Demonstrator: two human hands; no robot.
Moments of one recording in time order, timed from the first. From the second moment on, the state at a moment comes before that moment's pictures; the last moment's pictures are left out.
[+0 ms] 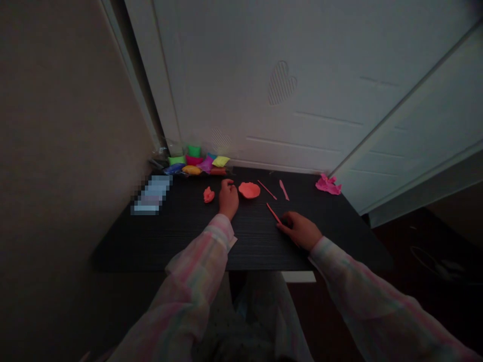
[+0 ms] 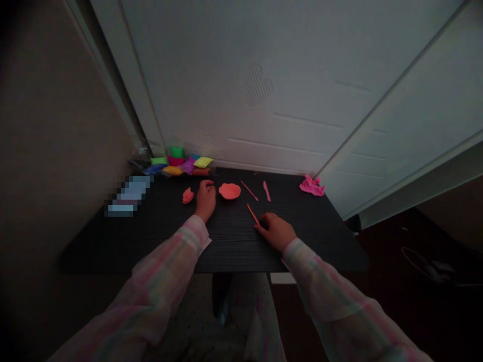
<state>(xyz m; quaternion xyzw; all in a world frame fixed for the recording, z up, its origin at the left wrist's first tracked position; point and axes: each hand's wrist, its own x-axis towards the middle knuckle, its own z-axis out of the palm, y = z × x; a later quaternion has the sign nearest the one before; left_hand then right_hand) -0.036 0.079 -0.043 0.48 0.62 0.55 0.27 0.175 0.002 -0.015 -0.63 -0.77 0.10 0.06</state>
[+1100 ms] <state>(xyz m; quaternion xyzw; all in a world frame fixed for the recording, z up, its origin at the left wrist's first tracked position) -0.037 0.078 -0.041 0.49 0.62 0.56 0.27 0.106 -0.012 -0.038 -0.62 -0.78 -0.05 0.05</state>
